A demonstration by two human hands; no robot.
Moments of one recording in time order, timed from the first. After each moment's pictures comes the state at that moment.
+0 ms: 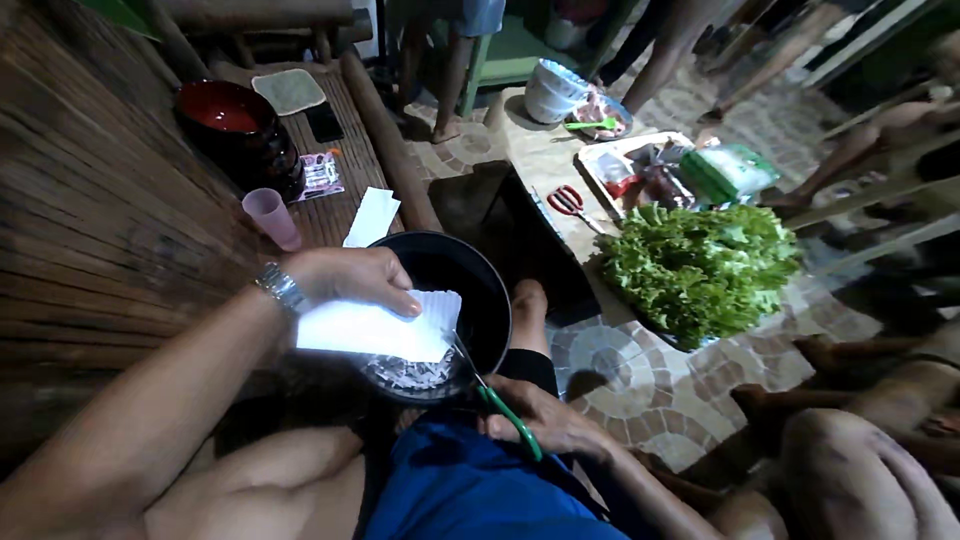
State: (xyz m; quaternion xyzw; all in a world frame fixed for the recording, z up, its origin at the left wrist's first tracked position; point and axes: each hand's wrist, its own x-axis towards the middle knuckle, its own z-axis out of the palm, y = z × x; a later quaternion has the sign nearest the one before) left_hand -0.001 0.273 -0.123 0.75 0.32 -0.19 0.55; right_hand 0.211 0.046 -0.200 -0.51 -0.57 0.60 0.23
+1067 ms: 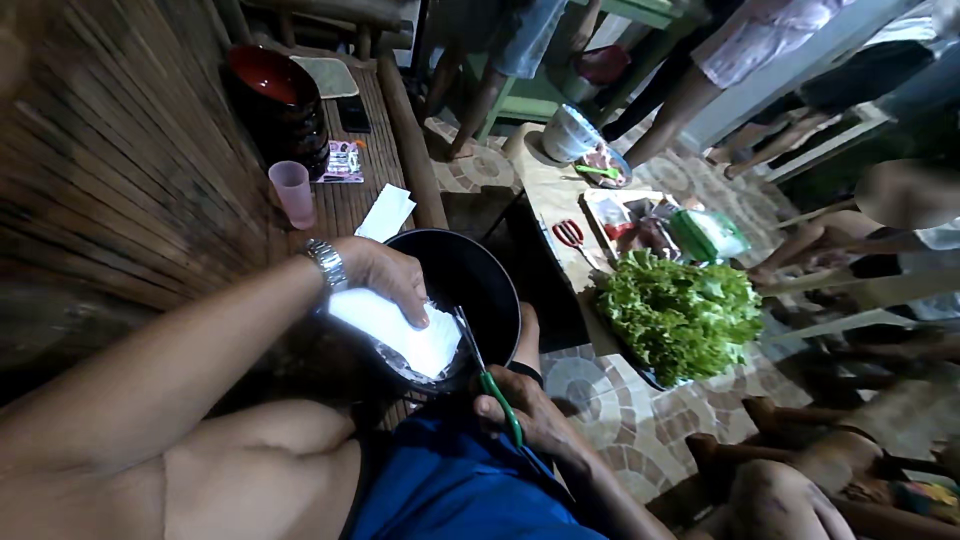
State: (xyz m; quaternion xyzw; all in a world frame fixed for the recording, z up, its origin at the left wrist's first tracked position) left_hand -0.012 0.259 -0.130 0.74 0.32 -0.24 0.54; right_hand 0.187 0.049 -0.199 -0.57 -0.56 0.54 0.28
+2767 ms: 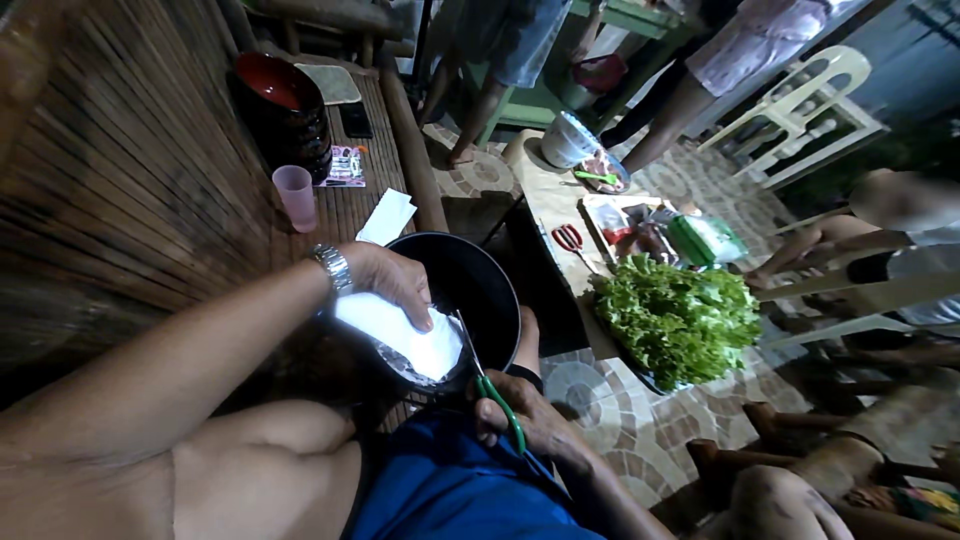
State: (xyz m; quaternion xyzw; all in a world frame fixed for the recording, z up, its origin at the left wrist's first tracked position) left_hand -0.010 0.256 -0.127 0.74 0.33 -0.24 0.54; right_hand 0.185 0.051 -0.195 -0.54 -0.54 0.58 0.27
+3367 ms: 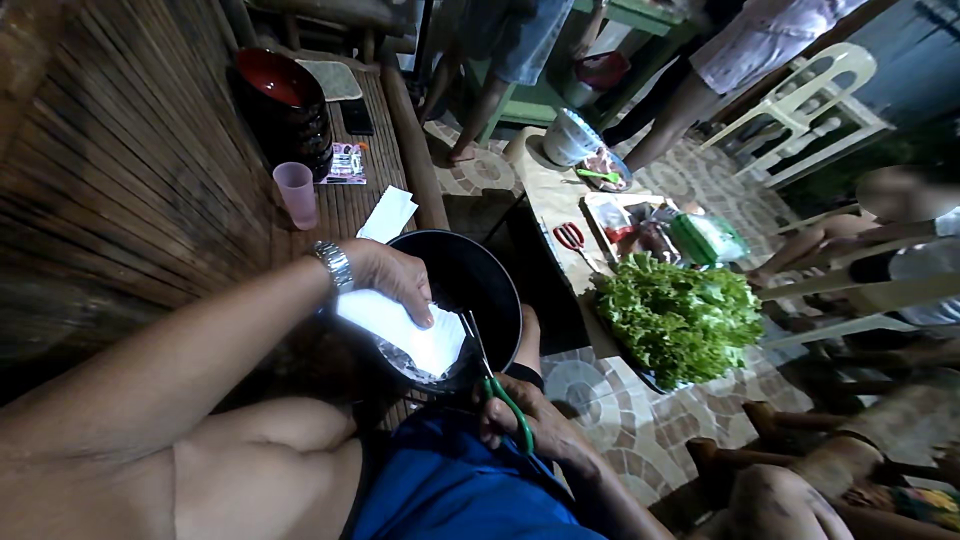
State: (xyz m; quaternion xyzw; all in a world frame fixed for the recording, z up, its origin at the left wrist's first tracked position) left_hand -0.011 0.257 -0.127 0.74 0.32 -0.24 0.54; right_hand 0.191 0.044 -0.200 -0.53 -0.51 0.61 0.29
